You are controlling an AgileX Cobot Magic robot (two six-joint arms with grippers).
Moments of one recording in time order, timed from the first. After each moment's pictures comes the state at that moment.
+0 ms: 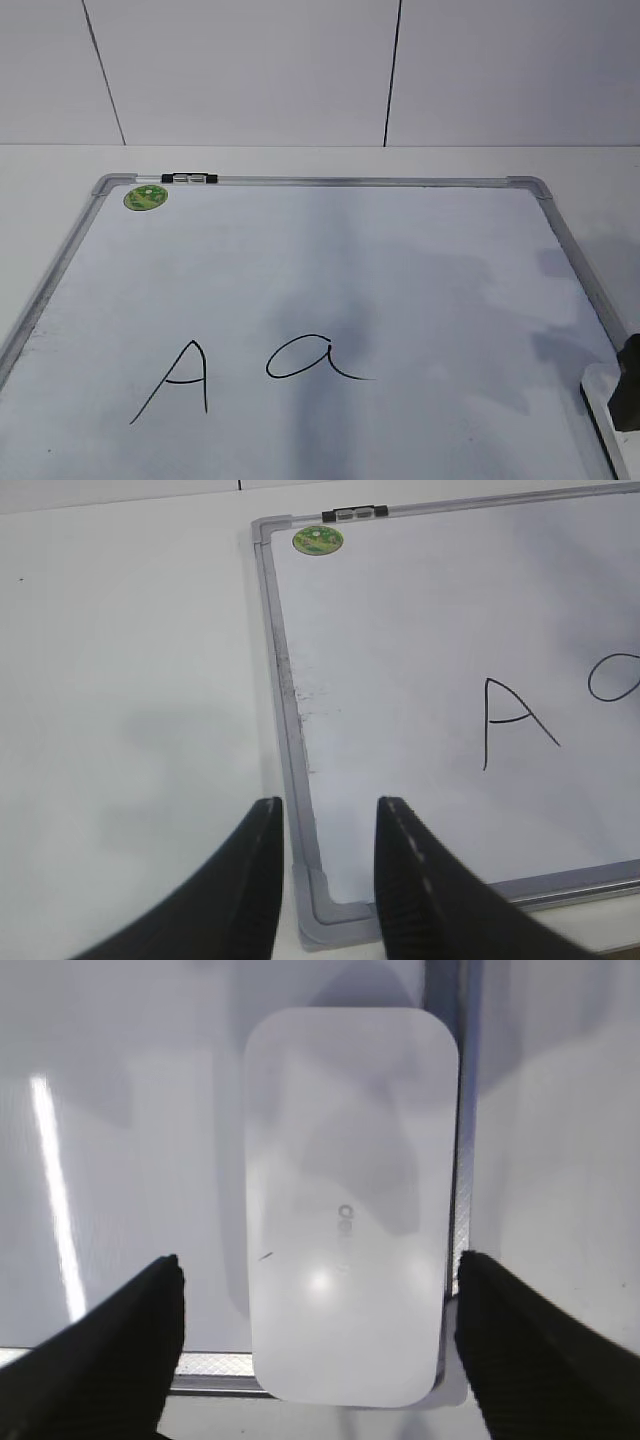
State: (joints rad) left arm -0.02 0.01 -0.51 -0.18 1.11 0.13; right arm 0.19 1.23 -0.67 0.05 0.93 0.17
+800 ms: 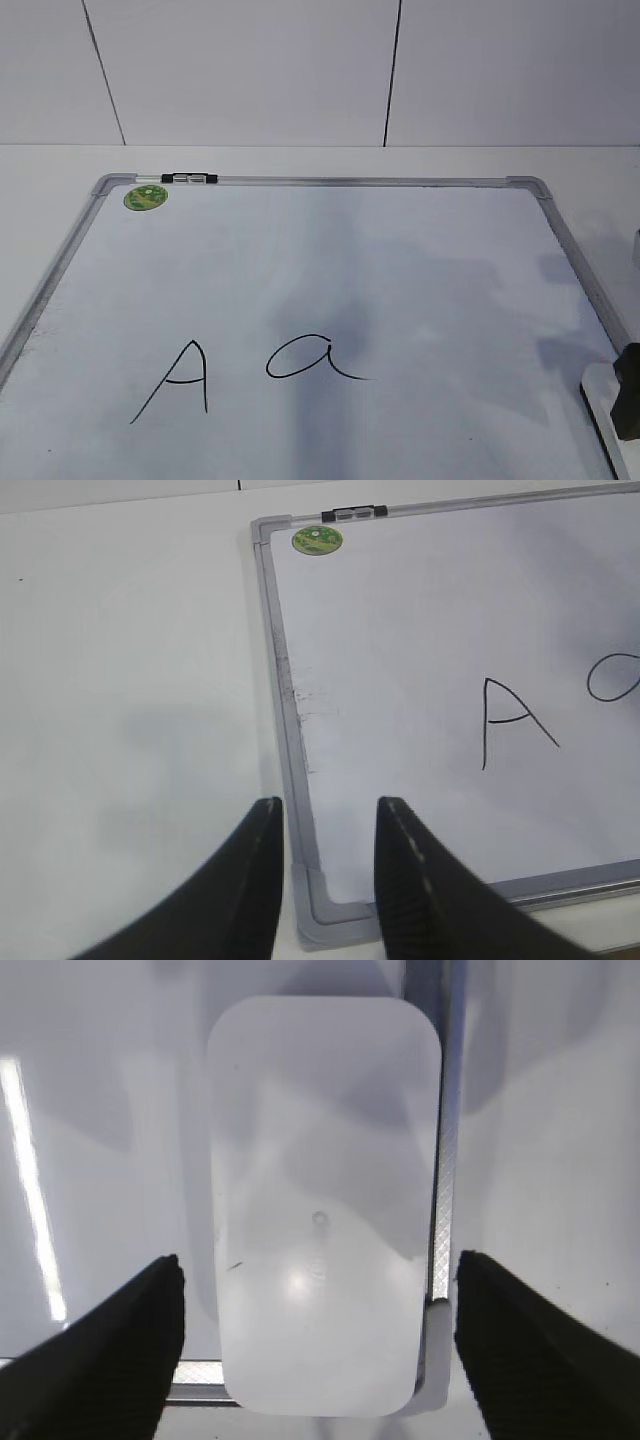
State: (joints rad) left arm -0.02 0.01 -0.51 -0.18 1.11 0.13; right arm 0.19 1.28 -0.67 0.02 0.93 0.18
